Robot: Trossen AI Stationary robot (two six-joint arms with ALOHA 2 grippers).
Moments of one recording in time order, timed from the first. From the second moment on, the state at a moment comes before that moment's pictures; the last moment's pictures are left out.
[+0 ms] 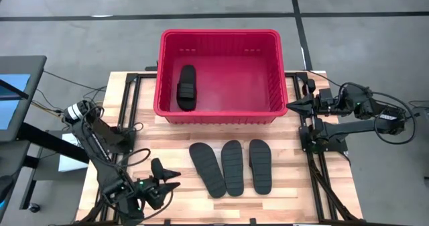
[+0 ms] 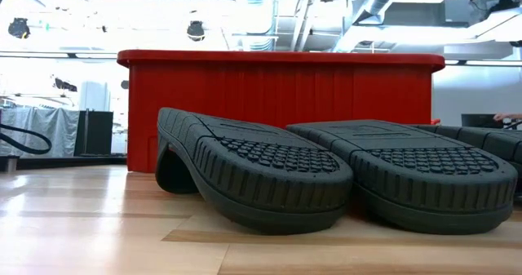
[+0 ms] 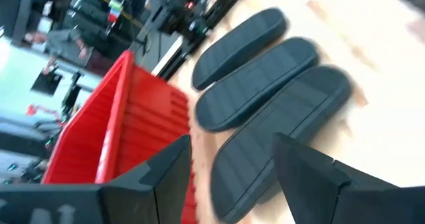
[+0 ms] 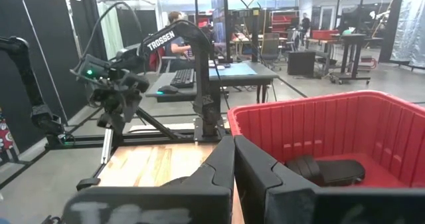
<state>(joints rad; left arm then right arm) -1.00 1.54 1.14 -0.56 -1.08 -0.01 0.00 0.39 0.79 -0.40 0.00 0.00</state>
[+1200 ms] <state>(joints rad) -0.91 1.93 1.09 -0.09 -0.99 0.50 0.00 0.39 0.79 -0.40 0.00 0.00</state>
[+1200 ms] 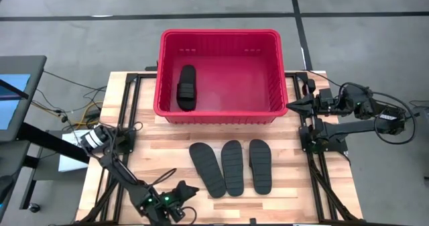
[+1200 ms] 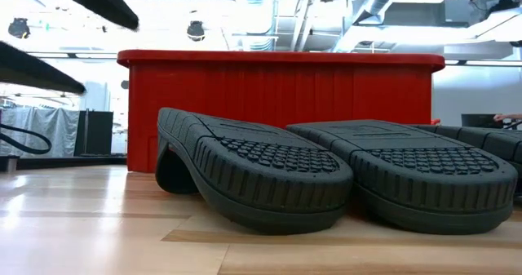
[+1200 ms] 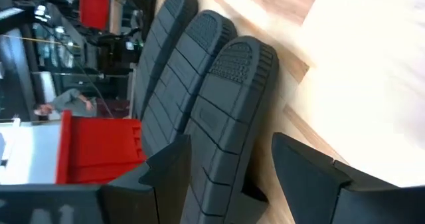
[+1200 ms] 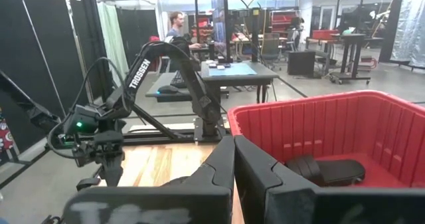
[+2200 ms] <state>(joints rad) -0.79 1.93 1.09 -0.12 -0.88 0.74 0.00 0.39 0.79 -0.40 0.00 0.00</state>
